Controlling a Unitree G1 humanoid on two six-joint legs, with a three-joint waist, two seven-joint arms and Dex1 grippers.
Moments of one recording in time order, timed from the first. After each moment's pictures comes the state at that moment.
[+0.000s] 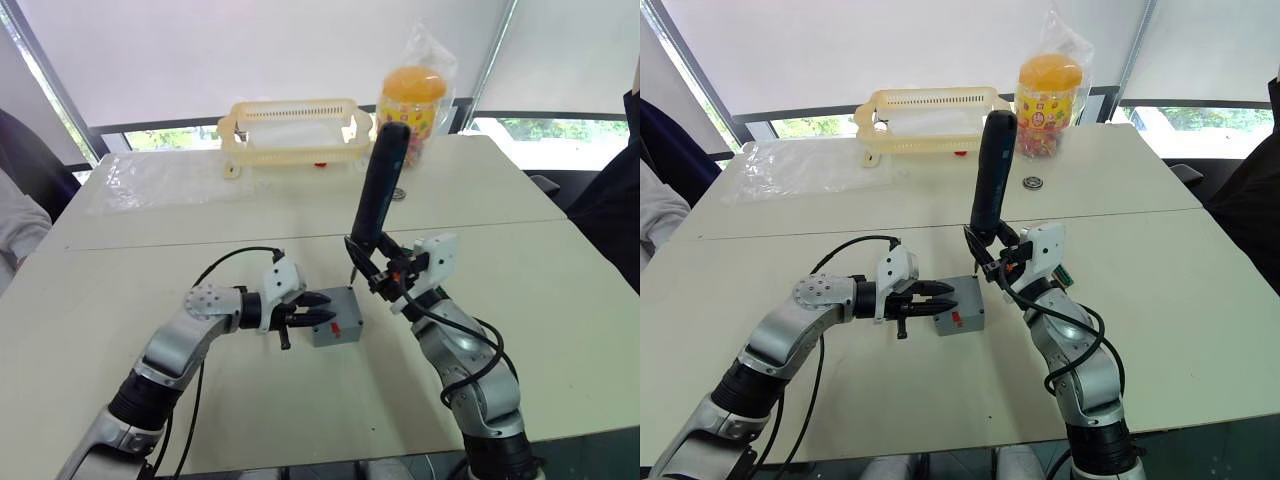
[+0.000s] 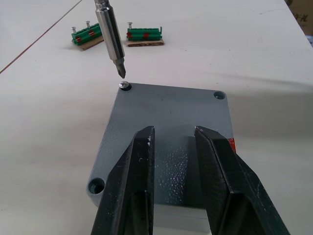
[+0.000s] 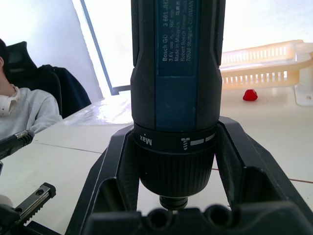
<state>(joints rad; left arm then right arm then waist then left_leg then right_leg) -0.45 0.50 -0.26 -0.16 -0.29 0.47 -0.98 -0.24 -0.14 0.07 -0.41 0.32 0.36 0.29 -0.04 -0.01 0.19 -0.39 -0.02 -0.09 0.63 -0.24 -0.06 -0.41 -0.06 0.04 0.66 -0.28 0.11</state>
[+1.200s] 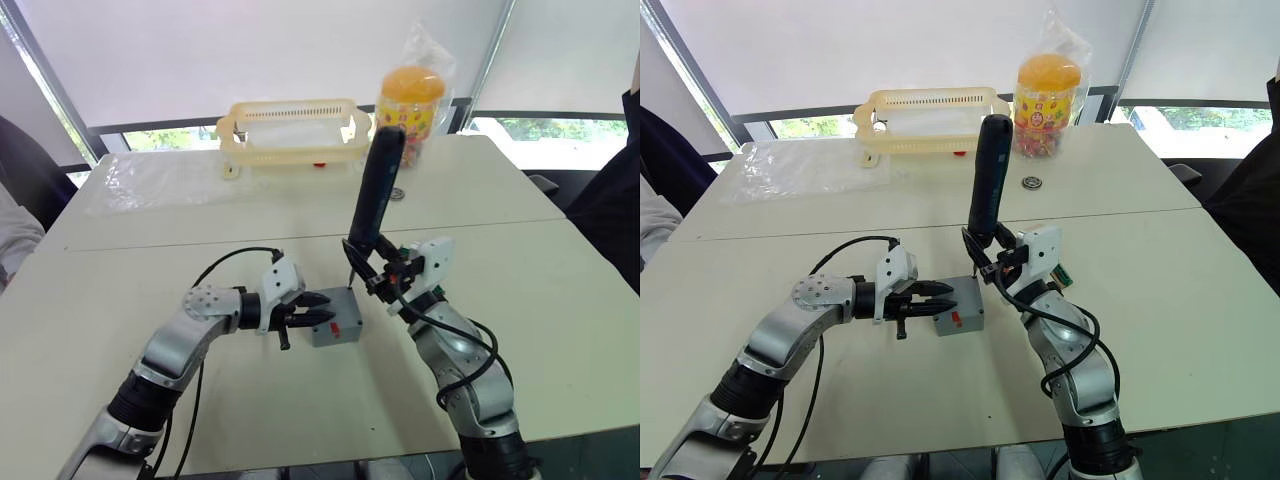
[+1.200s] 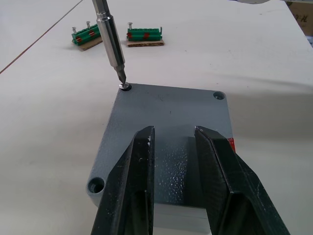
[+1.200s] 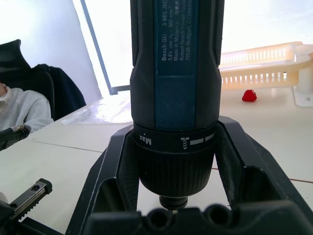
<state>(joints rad) -0.45 0.50 -0.26 -0.16 -0.29 0.47 -0.97 -0.24 -0.14 0.09 -0.37 0.29 0.30 0.31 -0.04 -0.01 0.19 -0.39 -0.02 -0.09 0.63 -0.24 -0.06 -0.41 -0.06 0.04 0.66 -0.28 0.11</state>
